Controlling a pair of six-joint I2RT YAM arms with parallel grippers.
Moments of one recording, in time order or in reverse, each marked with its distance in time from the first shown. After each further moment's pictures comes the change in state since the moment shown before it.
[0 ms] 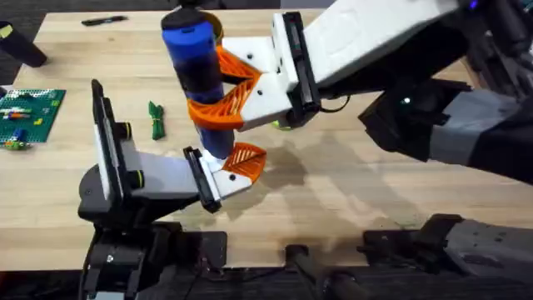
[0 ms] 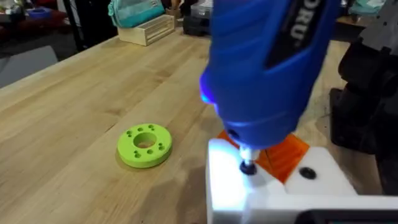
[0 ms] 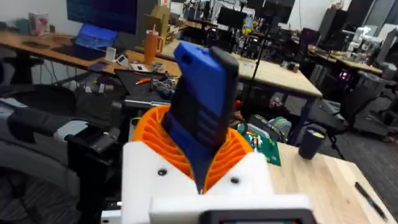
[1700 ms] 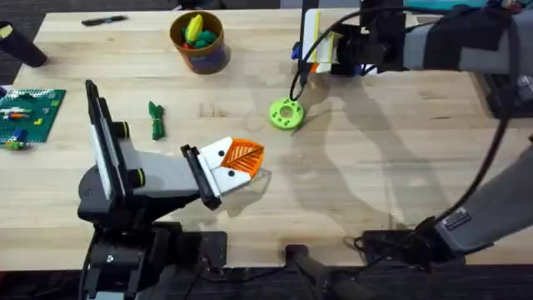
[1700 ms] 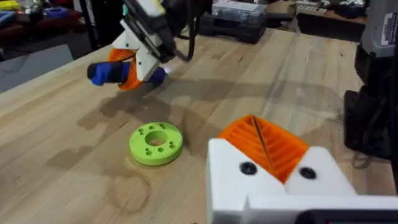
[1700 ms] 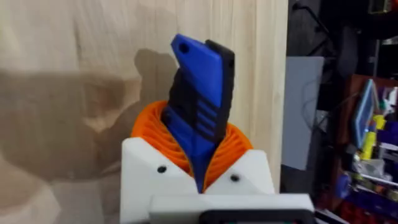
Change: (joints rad) left arm 0.000 0.000 0.000 0.008 -0.053 0.000; right arm -0.492 0.503 0.311 -0.833 0.823 -1.340
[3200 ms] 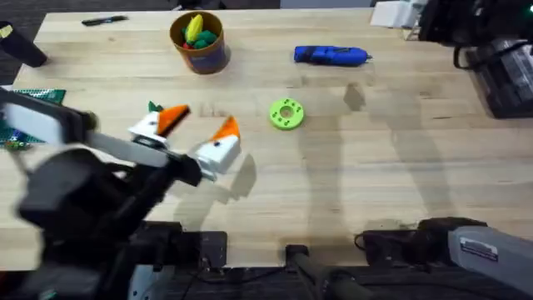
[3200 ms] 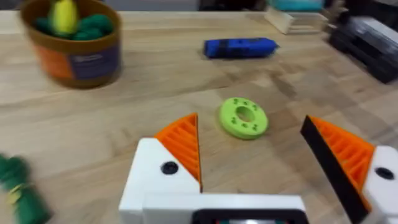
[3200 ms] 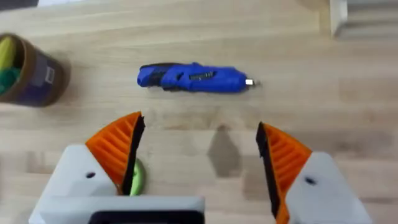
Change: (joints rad) left arm 0.000 0.078 0.286 -0.385 -0.647 -0.215; right arm -0.211 -0.597 0.032 -0.627 0.024 1.522
